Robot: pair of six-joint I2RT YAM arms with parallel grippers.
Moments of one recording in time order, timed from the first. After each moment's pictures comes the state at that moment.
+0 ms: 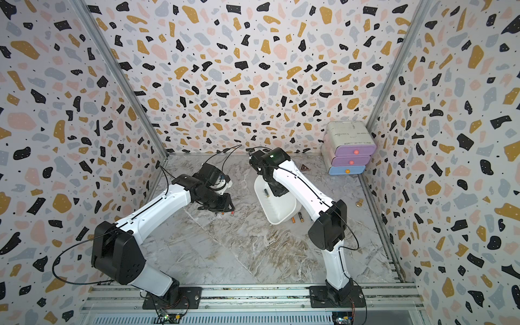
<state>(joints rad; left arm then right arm) -0.43 1.56 1.30 -0.95 0.36 -0.26 0.73 2.02 2.18 -1.70 0.55 0.28</state>
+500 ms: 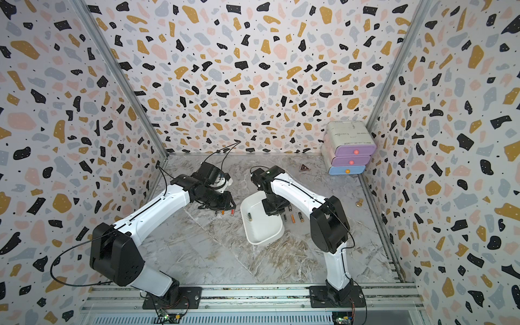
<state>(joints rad) -0.43 1.54 1.30 -0.91 0.39 -0.30 0.73 1.97 1.74 -1.35 0.08 0.43</state>
